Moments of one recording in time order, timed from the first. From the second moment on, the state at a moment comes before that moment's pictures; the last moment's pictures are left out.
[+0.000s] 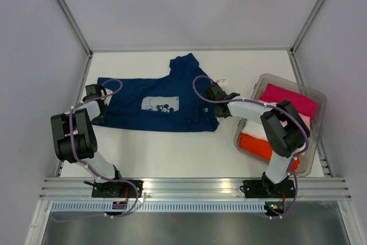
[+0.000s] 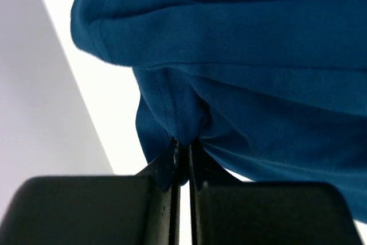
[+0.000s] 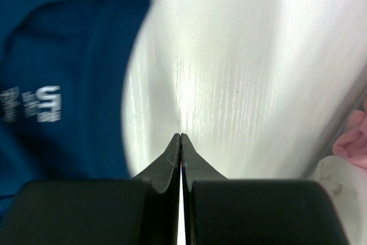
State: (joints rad) left arm 0.25 1.66 0.85 -0.26 -0.29 0.55; right arm 0.59 1.80 1.08 -0.40 0.47 0.41
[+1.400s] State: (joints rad) left arm 0.33 1.69 0.88 -0.24 -0.26 0.68; right arm 0.73 1.52 0.70 -0.08 0.08 0.34
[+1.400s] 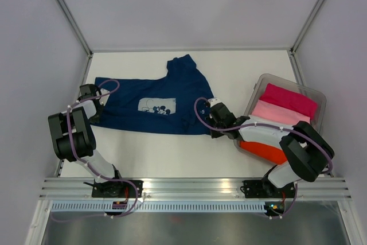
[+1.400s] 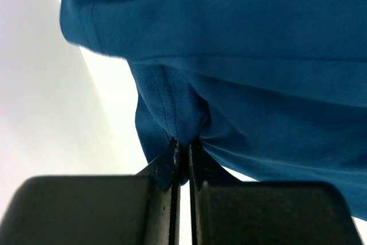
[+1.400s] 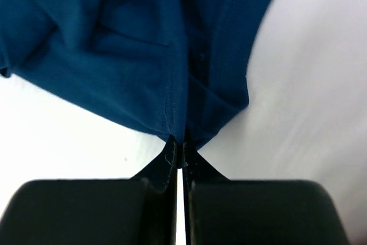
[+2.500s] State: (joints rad) left arm 0.35 1.59 0.90 -0.38 -0.24 0.74; right arm 0.71 1.37 0.88 -0.40 0.06 0.40
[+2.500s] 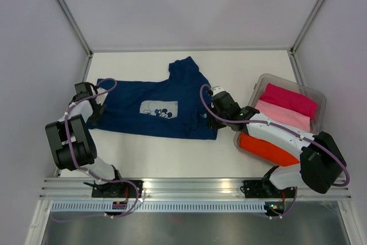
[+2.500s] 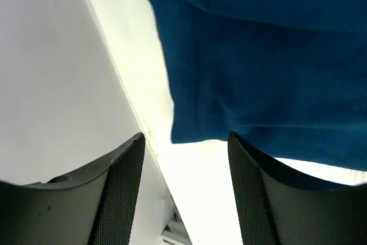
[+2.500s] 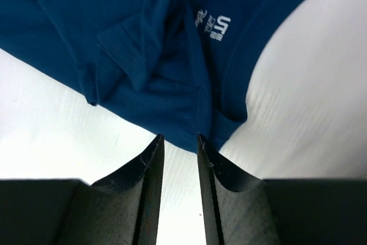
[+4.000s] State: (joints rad) left arm 0.50 1.53 0.89 -0.49 -0.04 0.69; right arm 0.67 1.59 0.80 -0.20 0.14 0.62
